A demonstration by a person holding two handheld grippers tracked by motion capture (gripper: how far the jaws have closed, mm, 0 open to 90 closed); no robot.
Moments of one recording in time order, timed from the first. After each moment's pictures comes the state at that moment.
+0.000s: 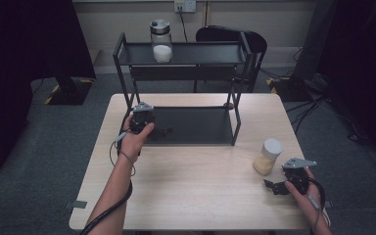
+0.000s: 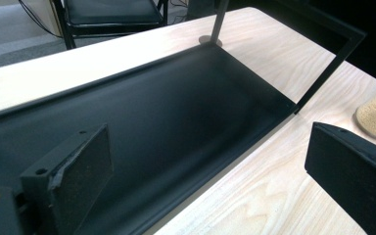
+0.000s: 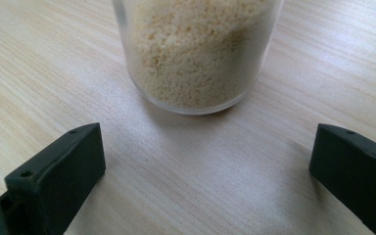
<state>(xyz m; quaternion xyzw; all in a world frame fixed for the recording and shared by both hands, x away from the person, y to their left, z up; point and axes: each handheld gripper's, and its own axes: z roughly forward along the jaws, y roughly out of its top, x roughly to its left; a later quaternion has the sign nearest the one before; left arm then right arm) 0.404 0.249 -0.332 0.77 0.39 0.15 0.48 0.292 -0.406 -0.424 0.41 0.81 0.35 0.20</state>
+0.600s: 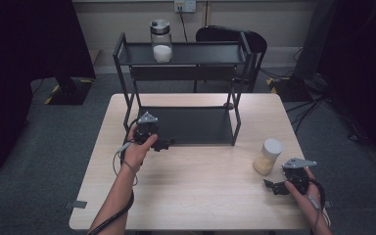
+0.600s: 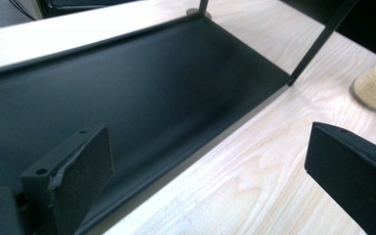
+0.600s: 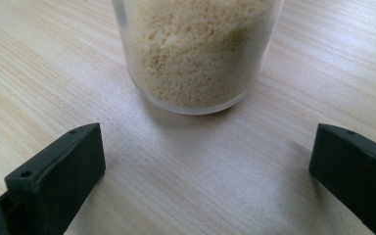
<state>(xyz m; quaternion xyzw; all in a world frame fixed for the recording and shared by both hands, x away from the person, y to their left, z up) 0.397 0.243 -0.359 0.79 0.38 0.13 0.47 0.291 -0.406 -0.424 0.41 0.81 0.35 0.20</state>
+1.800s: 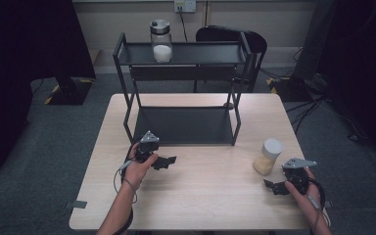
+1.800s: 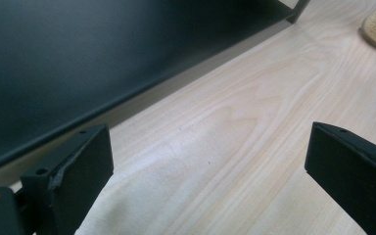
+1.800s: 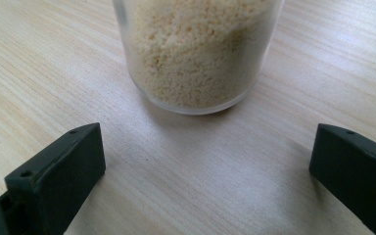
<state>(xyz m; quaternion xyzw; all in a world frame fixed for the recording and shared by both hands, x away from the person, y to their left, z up) 0.376 0.244 -0.401 0.80 0.38 0.11 0.44 0.291 -0.406 -0.424 0.42 0.81 0.35 0.20</state>
